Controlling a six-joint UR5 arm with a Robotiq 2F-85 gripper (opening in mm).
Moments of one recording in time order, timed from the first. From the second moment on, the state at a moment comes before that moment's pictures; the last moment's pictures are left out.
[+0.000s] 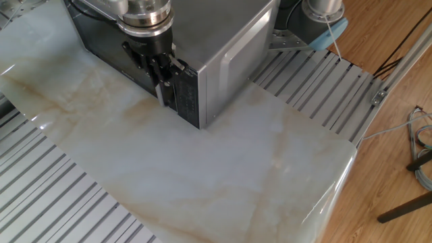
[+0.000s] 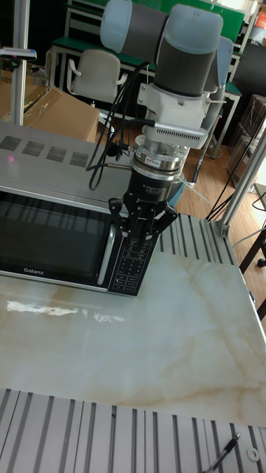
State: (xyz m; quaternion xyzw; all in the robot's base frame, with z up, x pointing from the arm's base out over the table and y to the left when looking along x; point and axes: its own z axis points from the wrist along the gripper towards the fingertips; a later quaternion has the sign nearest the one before) arm 0.537 0.007 0.217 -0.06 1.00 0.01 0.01
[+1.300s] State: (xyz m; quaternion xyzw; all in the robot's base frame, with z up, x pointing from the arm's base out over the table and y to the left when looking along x) arm 0.529 -0.004 0.216 -0.06 1.00 0.01 0.00
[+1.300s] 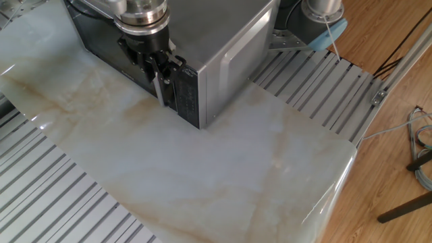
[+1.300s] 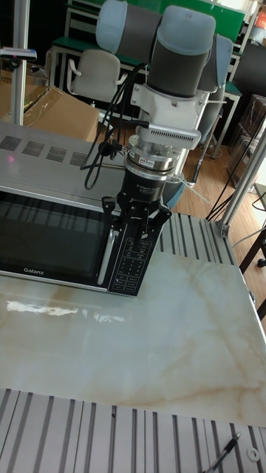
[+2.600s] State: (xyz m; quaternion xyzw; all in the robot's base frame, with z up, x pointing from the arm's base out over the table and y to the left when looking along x) arm 0.530 -0.034 0.219 -0.04 1.00 -0.01 0.00
